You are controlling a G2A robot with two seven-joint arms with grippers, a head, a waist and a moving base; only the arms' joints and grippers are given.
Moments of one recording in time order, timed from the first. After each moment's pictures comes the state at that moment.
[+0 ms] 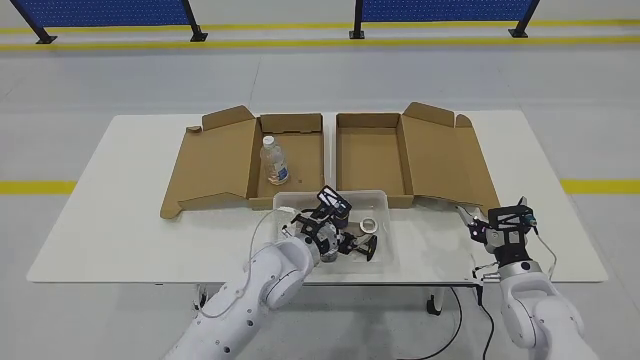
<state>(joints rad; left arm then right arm) 1.21 -1.30 -0.88 -1.57 1.22 -0.11 -0.42 -1.73 -1.15 1.60 -1.80 -1.33 0.00 0.00</state>
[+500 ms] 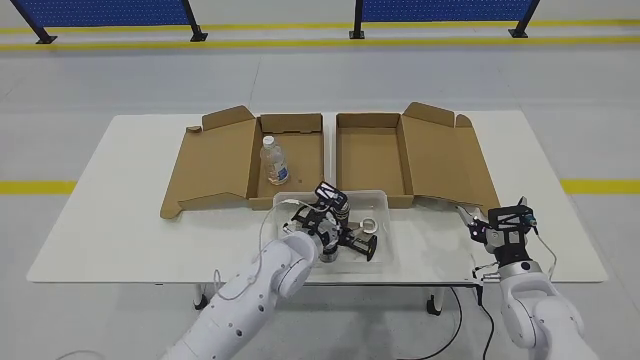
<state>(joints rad) 1.13 -1.34 -0.84 -1.42 1.18 0.00 -0.44 -1.73 -1.15 1.60 -1.80 -1.33 0.00 0.00</state>
